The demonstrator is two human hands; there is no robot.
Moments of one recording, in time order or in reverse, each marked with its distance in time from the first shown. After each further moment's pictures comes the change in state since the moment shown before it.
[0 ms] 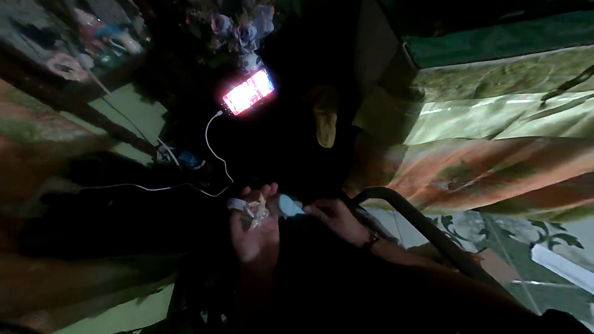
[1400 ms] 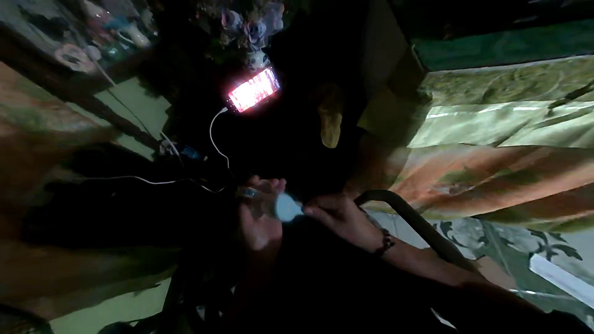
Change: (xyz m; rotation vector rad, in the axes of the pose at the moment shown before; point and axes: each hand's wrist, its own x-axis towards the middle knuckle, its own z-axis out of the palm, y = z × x) left_hand 0.015 -0.010 0.002 0.004 -0.063 0.081; right_hand 0.006 -0.039 -0.013 -0.101 -0.044 -0.330
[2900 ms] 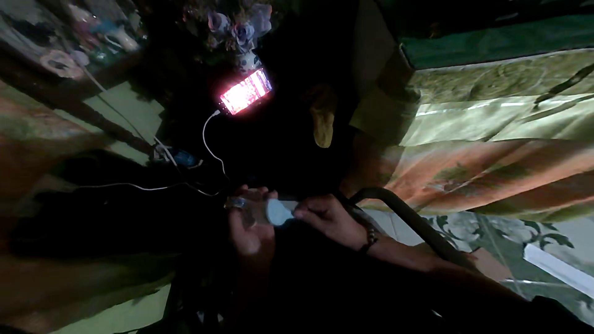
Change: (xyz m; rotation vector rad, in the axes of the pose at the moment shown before) left_hand -0.008 0.008 -0.002 0.124 0.070 0.038; right_hand 0.001 0.011 0.015 0.146 -0.014 -0.012
